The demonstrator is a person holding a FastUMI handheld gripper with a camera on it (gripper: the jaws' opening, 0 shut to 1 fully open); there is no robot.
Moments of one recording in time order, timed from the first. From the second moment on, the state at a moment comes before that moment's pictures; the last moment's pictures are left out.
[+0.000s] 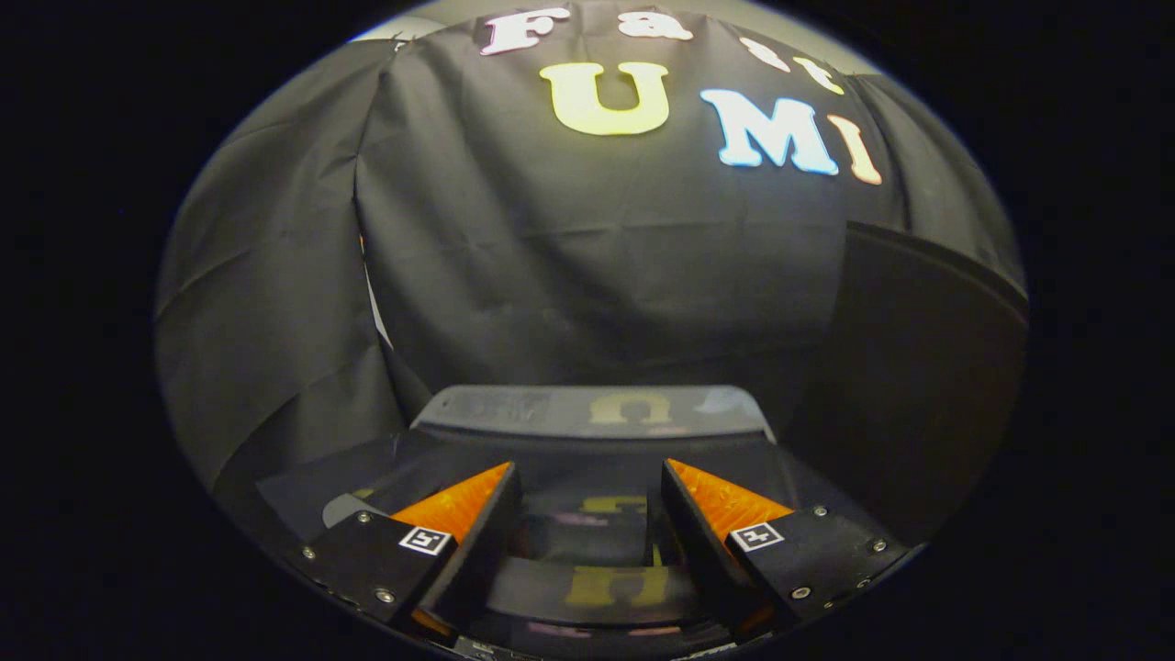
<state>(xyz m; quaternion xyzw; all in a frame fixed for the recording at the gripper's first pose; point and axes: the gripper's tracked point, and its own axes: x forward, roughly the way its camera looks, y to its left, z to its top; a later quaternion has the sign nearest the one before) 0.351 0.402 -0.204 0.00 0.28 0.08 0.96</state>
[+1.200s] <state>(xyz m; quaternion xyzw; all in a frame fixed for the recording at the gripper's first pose) 0.220 0.283 -0.009 0.00 0.09 0.10 0.99</state>
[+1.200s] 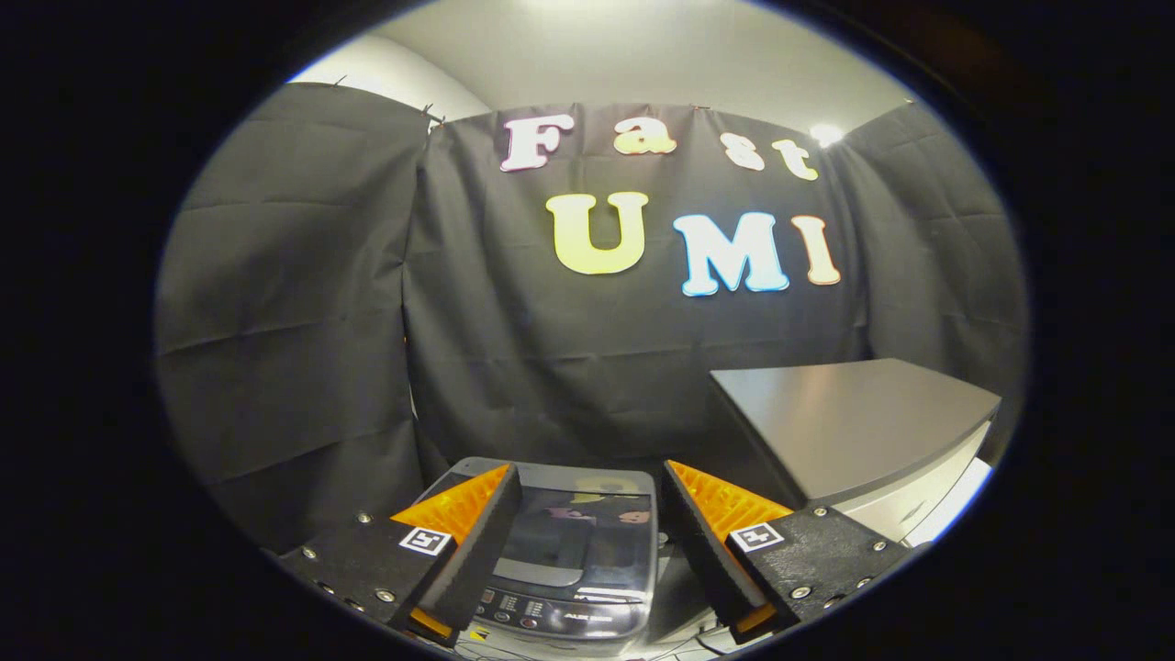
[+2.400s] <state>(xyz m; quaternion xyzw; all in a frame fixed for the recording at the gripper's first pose) 0.020 0.094 0.050 -0.01 0.02 0.02 1.00</state>
